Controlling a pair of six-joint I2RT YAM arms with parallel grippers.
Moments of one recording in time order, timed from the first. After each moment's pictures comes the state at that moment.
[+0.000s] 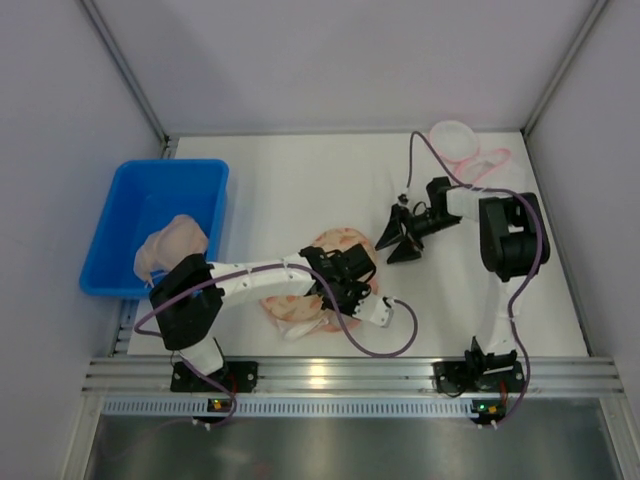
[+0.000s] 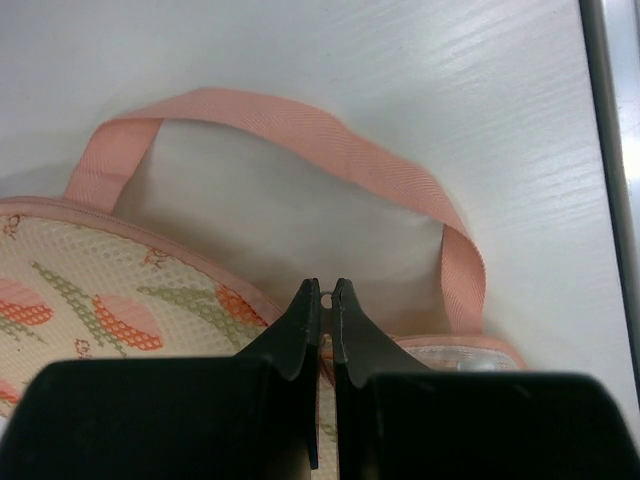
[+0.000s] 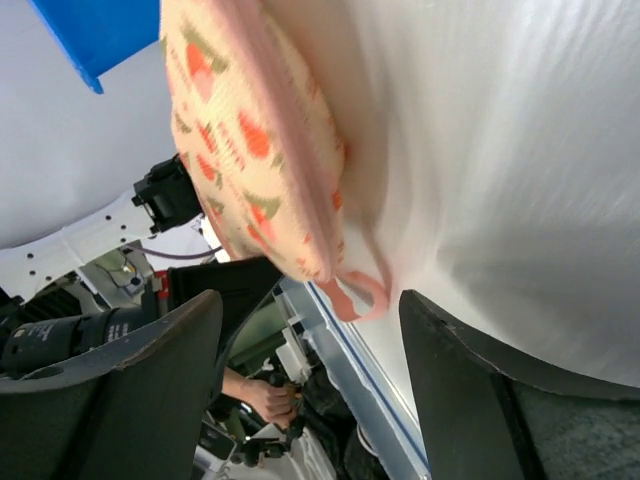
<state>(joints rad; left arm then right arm) -1.08 1.66 1.11 -0.67 0.20 0.90 0.16 2.06 1.25 -0.73 -1.07 0.18</state>
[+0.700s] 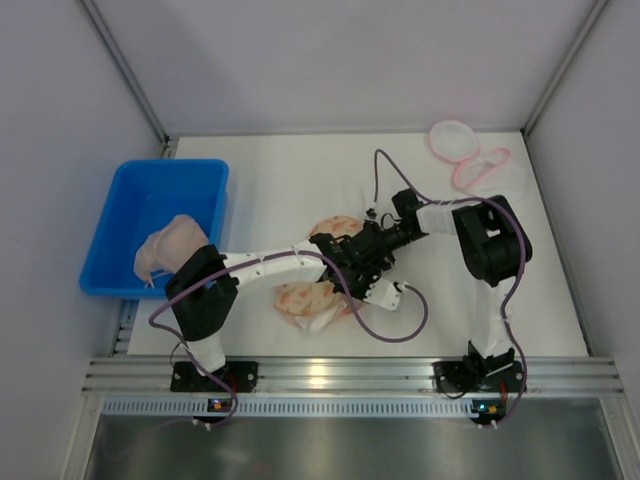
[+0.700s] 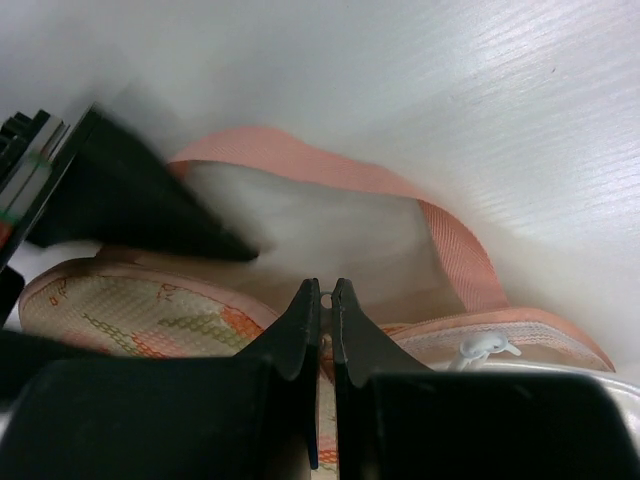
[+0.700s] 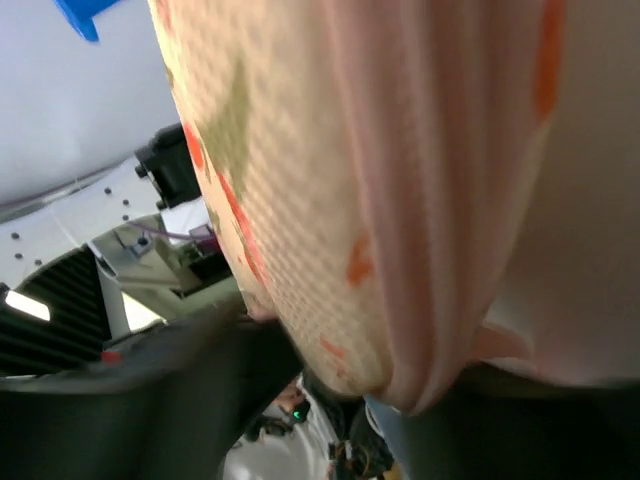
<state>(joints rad) -1.04 1.77 1.26 -0.66 0.17 0.99 0.37 2.04 1.14 -0.47 -1.15 0.42</state>
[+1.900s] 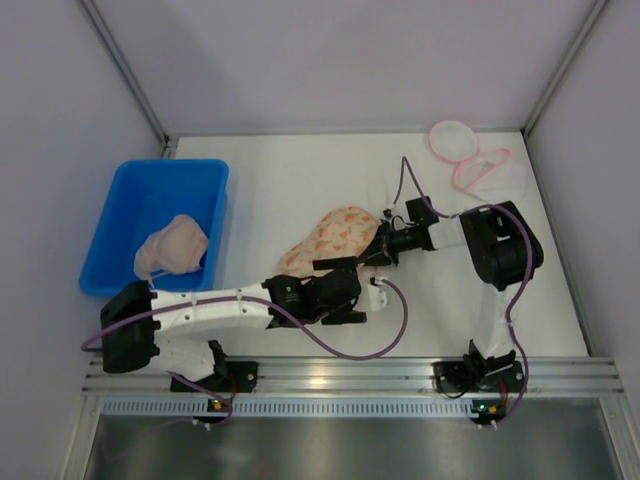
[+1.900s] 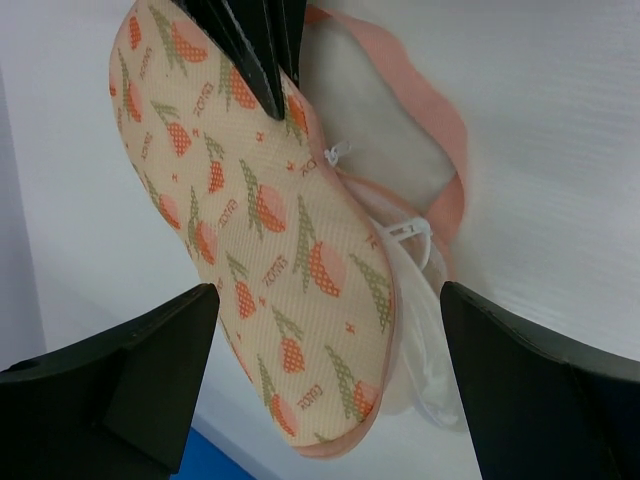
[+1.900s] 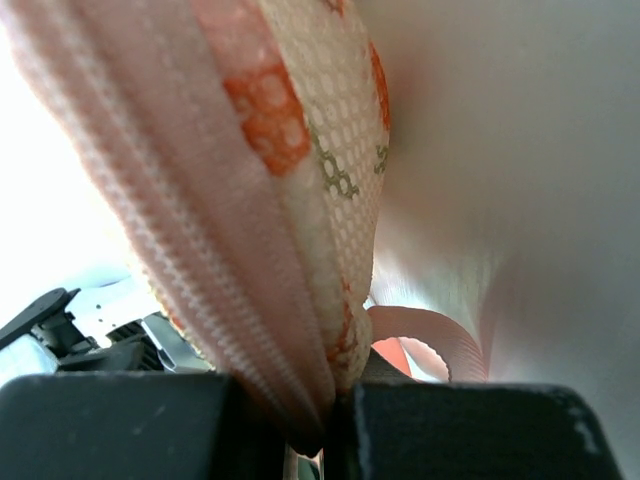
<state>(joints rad) -1.24 1.34 0.91 -0.41 -0.39 0.44 0.32 1.98 0.91 0.10 -1.05 0.90</state>
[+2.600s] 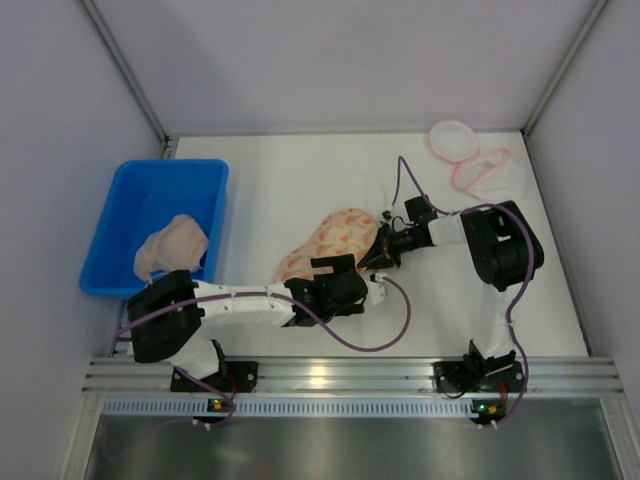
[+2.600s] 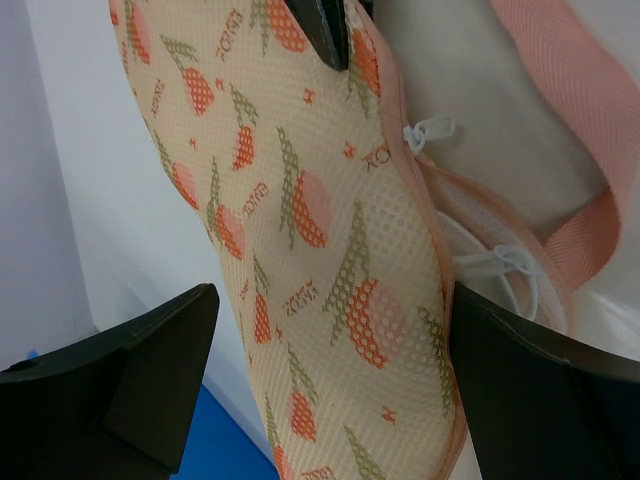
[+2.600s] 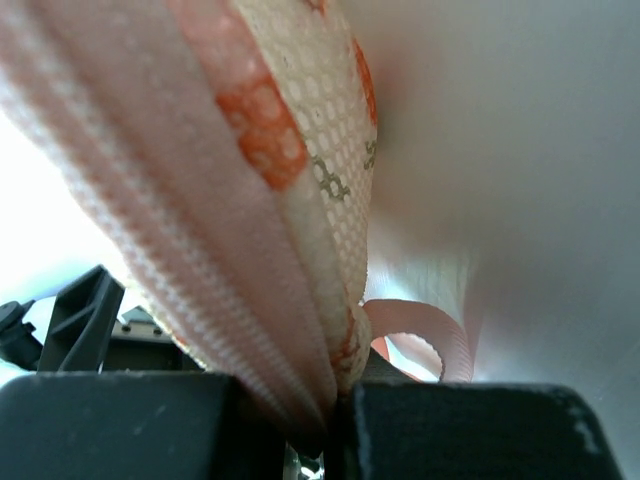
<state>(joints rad) -1.21 1.52 0.84 -0.21 -0.58 0.47 0.33 1.98 0.95 -0.08 -1.04 0.76</state>
